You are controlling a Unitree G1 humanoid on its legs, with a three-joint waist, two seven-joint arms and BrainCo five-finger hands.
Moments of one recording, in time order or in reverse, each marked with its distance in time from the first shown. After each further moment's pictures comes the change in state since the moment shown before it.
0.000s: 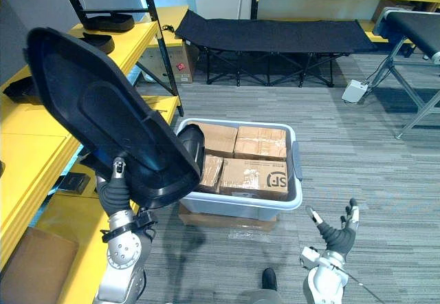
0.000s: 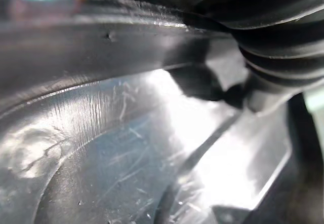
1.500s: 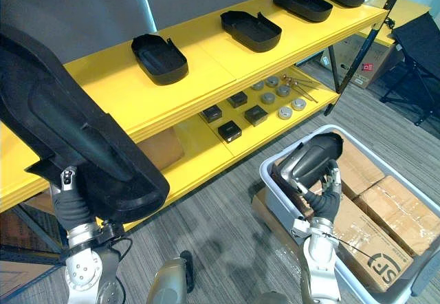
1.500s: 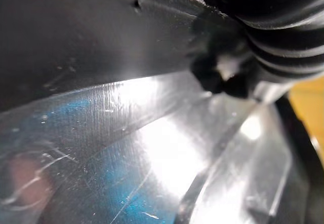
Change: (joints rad) left arm 0.109 -0.018 0.274 -0.167 -0.049 0.012 -0.227; right arm -0.260 0.003 0.004 0.050 -0.070 -0.178 0.219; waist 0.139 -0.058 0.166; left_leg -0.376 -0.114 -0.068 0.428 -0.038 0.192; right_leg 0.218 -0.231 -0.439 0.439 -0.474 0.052
